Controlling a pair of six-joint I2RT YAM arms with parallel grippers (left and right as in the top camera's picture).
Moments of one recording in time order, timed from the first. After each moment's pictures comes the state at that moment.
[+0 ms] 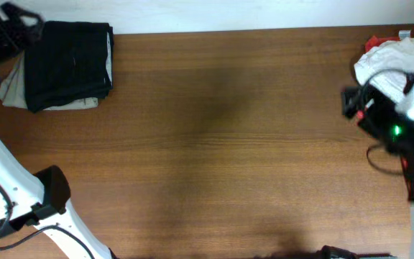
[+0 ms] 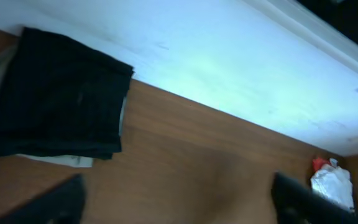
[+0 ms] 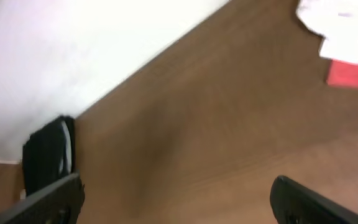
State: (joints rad) left arm 0.39 2.15 3.14 -1.69 0.52 -0.20; right arm -0.31 1.07 1.36 -0.99 -0.39 0.42
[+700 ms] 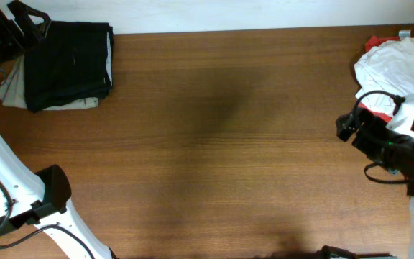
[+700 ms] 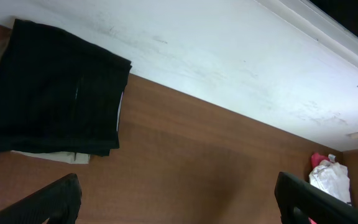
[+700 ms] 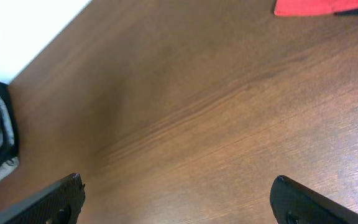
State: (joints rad) left arm 0.38 2.15 3.12 -1.69 0.52 -0.20; right arm -0.31 1.13 1.36 -1.20 -0.28 0.37
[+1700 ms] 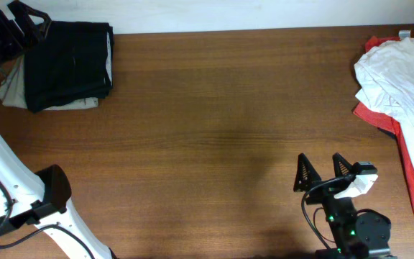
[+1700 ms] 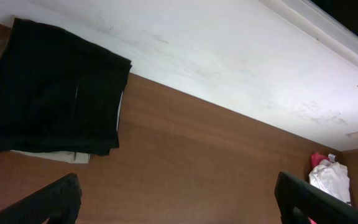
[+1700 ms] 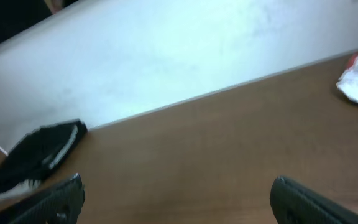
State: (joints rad) left arm 0.38 2.15 3.12 -1.69 0.52 -0.20; right arm 0.06 0.08 0.25 -0.24 -0.09 0.38
